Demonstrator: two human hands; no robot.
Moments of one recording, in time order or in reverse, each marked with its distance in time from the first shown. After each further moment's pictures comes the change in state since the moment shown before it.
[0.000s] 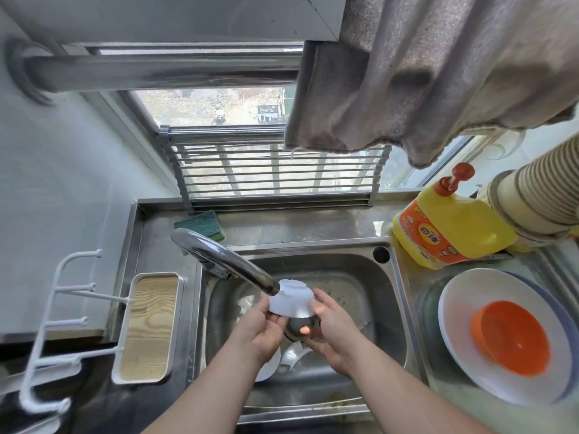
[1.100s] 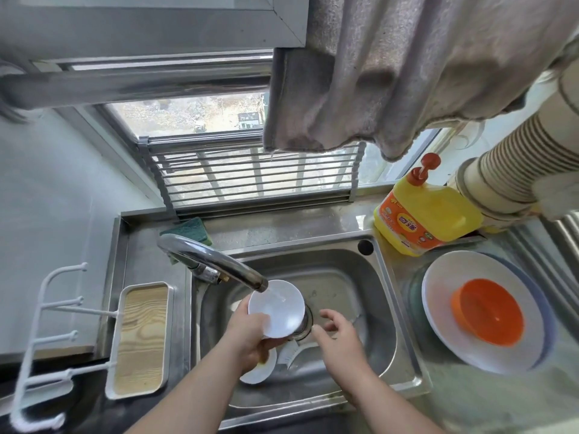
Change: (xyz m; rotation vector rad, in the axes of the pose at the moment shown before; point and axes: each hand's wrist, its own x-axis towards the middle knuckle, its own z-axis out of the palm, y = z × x) left_hand 0.001 0.002 -0.024 0.682 -0.071 0.145; right_hand -0.030 0.046 -0.029 -0.438 0.282 -0.332
